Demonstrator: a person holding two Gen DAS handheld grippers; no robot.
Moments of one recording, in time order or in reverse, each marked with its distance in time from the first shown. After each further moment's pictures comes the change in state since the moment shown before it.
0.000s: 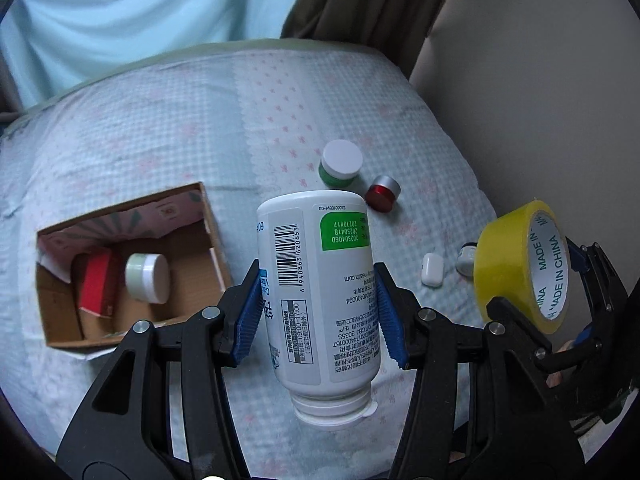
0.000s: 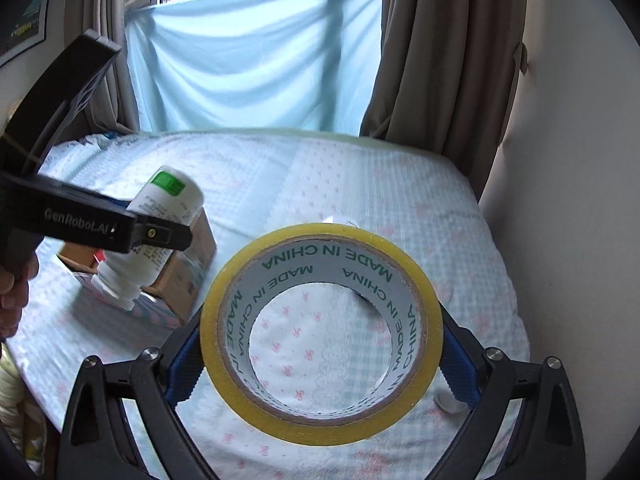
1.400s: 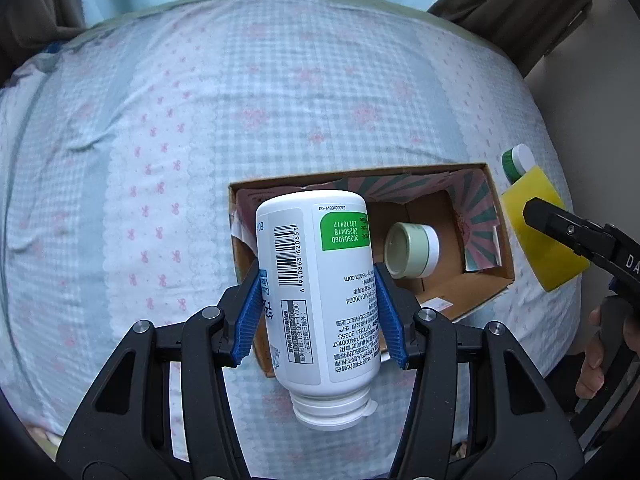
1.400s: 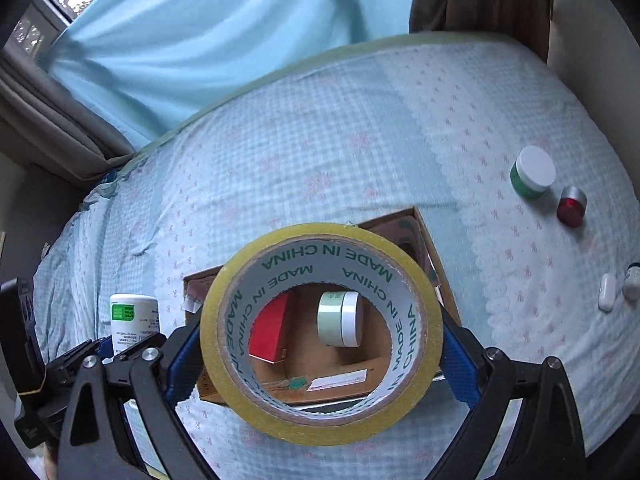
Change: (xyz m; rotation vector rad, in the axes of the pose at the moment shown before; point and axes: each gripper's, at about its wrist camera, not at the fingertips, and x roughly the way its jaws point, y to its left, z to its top) left arm 0.004 0.340 -0.004 -0.160 0.199 0.097; right arm 0.150 0.223 0.124 0.464 0.401 0.138
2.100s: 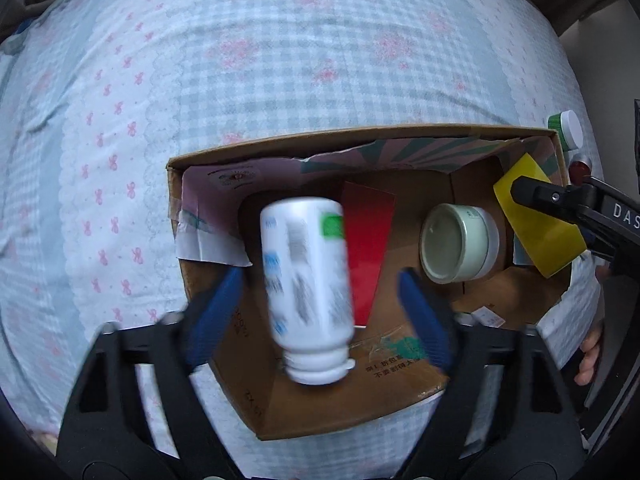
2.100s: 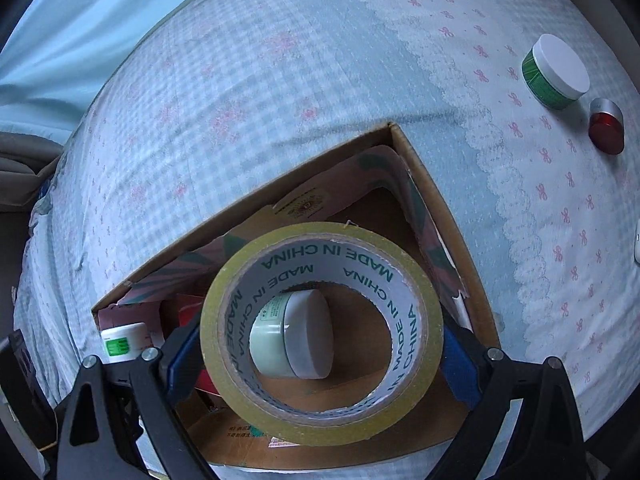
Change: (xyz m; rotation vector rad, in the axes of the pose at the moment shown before) left arm 0.097 0.002 0.019 0.013 0.186 0.030; right arm 0.132 -0.046 0.020 0.193 0.272 -0.096
